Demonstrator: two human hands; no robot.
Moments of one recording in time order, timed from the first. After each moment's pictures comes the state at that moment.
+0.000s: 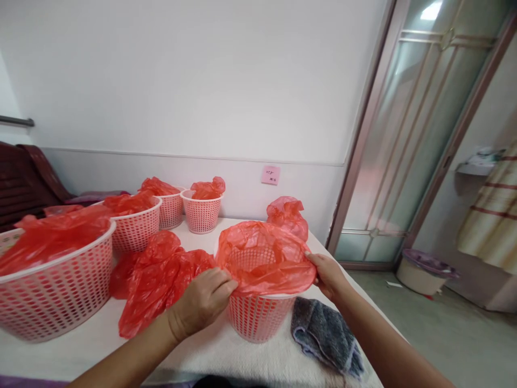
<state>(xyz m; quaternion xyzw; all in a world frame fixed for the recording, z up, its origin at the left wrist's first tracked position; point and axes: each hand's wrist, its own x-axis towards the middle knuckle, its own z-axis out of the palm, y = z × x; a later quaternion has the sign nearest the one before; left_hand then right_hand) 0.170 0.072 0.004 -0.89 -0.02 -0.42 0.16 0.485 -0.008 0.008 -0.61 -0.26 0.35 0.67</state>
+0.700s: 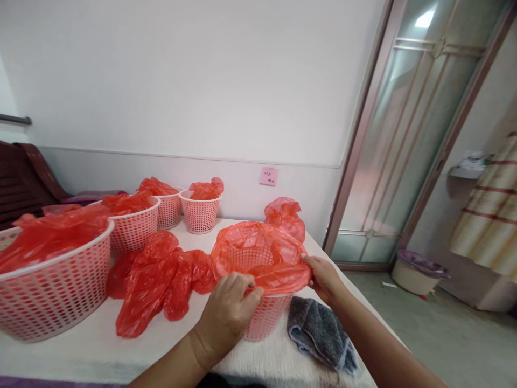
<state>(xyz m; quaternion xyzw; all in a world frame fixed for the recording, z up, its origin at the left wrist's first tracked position) 0.211 0.014 0.013 -0.88 -0.12 -0.44 0.16 0.475 -0.018 0.011 -0.58 -0.25 0.36 0.68</state>
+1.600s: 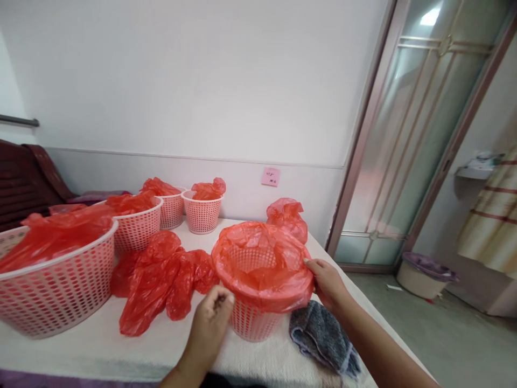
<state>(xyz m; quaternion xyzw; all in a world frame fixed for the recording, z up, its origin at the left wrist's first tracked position) 0.191 0.012 -0.028 -0.68 -0.34 -0.48 -0.44 0.464 -0.027 0.009 -0.62 -0.24 0.32 0.68</state>
